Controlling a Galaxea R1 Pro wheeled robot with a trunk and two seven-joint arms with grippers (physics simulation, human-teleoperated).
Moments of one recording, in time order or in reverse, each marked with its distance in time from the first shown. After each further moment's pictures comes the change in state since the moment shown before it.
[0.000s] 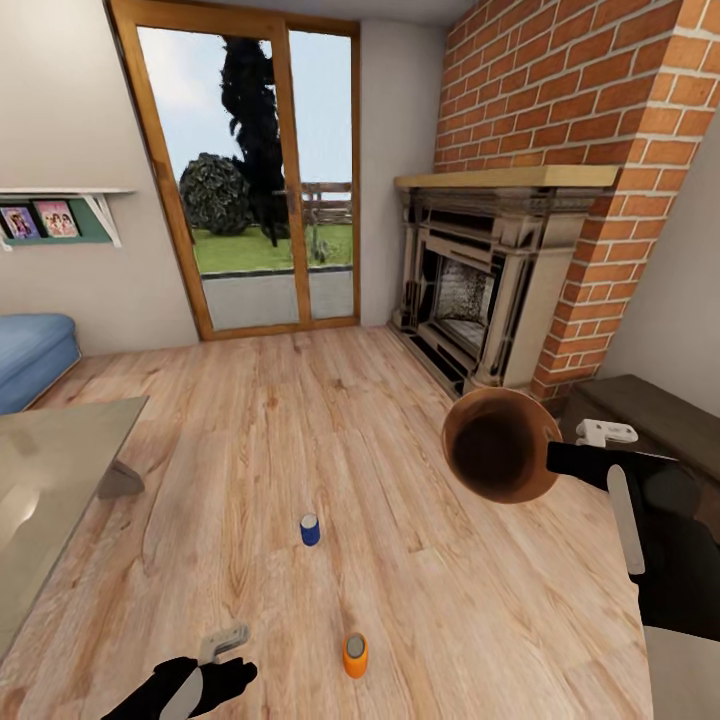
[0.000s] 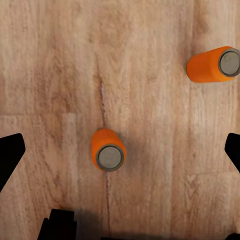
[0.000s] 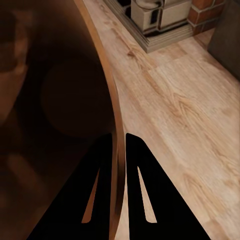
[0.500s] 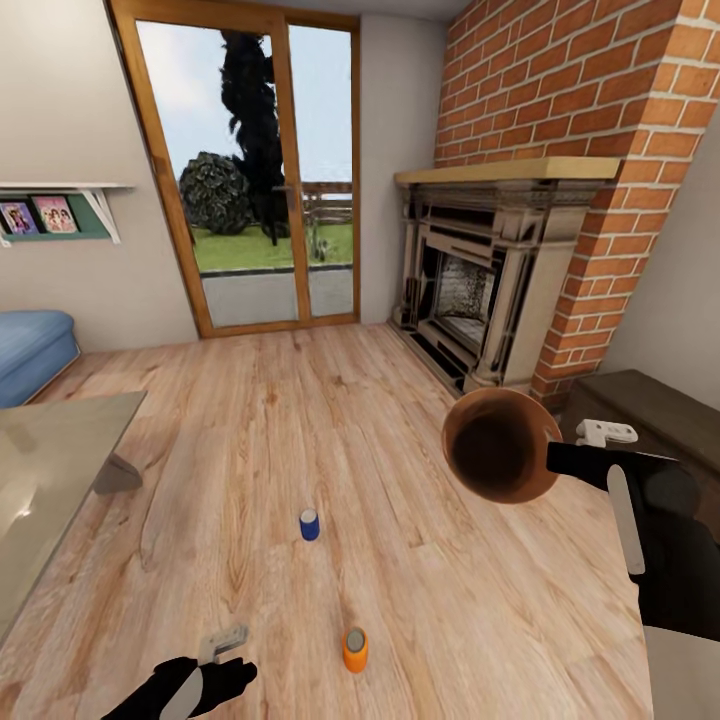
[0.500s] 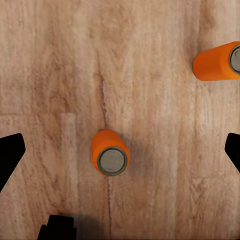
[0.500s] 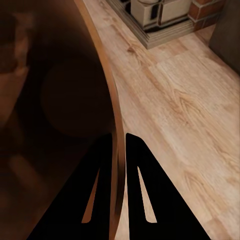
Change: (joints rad) left arm 0.000 0.000 0.000 0.000 0.000 0.000 0.000; right arm 0.000 0.000 0.000 0.001 0.001 0.000 0.000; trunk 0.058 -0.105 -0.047
